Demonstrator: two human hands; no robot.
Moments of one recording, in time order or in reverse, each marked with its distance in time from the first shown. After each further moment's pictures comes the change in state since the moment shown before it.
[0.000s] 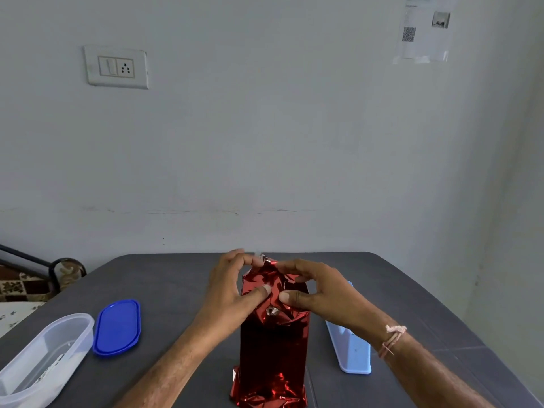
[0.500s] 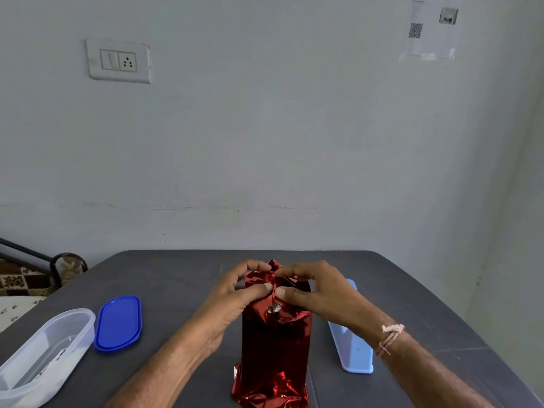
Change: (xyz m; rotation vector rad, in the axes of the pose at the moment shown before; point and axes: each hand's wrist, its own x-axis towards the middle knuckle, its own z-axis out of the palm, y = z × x) left_hand -0.005 0.007 -0.003 -0.487 -0.176 -0.304; right_hand 0.006 -0.006 0.006 -0.055 -0.014 0.013
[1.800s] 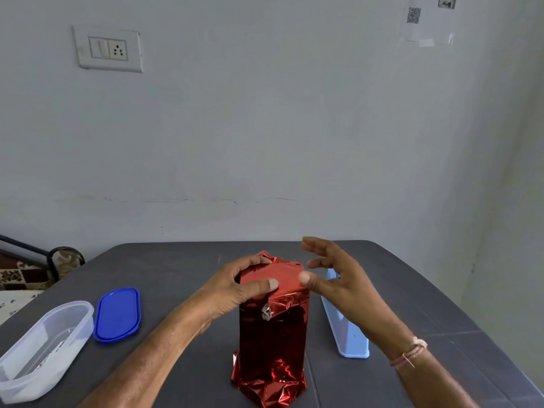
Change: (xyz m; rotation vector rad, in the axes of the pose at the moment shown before) left_hand 0.008 0.004 -0.010 0.215 -0.148 -0.042; right_hand -0.036 0.012 -0.004 0.390 0.234 0.012
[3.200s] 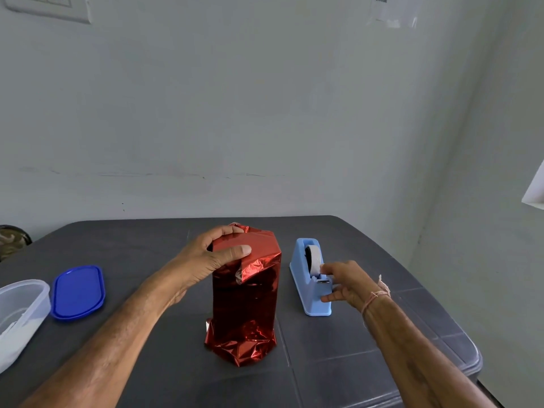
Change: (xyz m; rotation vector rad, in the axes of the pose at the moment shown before) left_hand 0.006 -0.014 0.001 -0.066 0.000 0.013; right_hand -0.005 0.088 -0.041 0.123 0.246 0.979
